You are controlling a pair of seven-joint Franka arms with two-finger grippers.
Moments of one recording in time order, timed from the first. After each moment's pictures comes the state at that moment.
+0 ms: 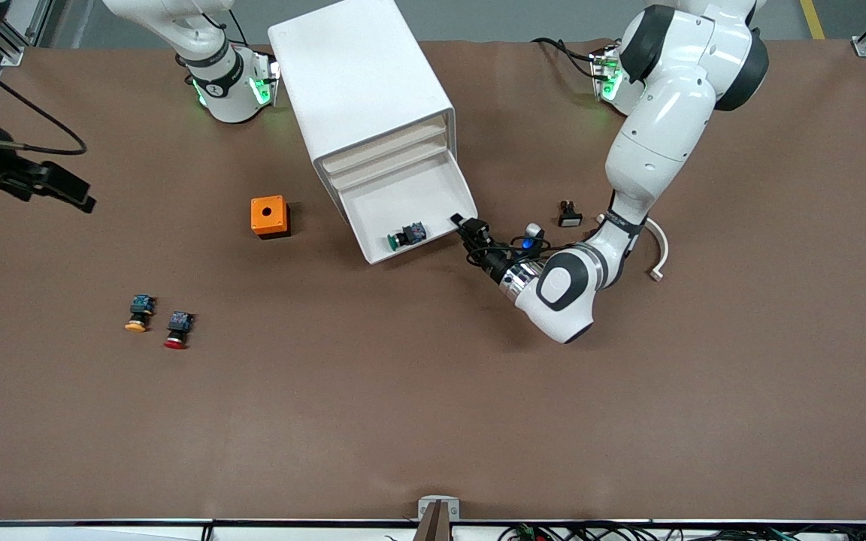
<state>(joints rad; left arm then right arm) -0.37 1.00 -0.13 -1.43 -1.05 1.52 -2.16 0.13 0.00 -0.06 -1.57 0.00 1.53 0.33</state>
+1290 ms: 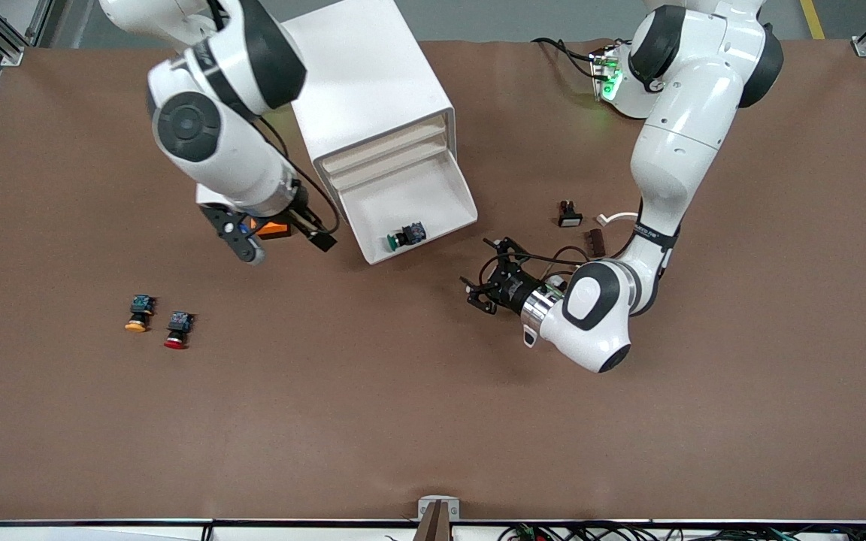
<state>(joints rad) -0.32 0.98 -0.10 -1.24 -0.88 1.56 -1.24 0.59 0.22 -0.06 -1.74 0.18 1.89 1.36</state>
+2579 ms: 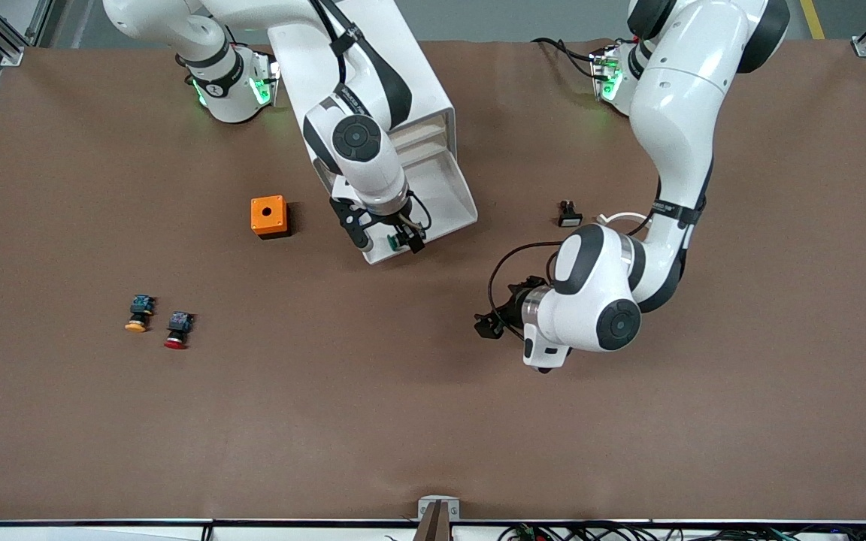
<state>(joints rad) -0.43 0.81 -0.04 -1.22 -0.43 1.89 -0.96 0.83 0.41 -0.06 -1.91 0.18 2.36 1.67</state>
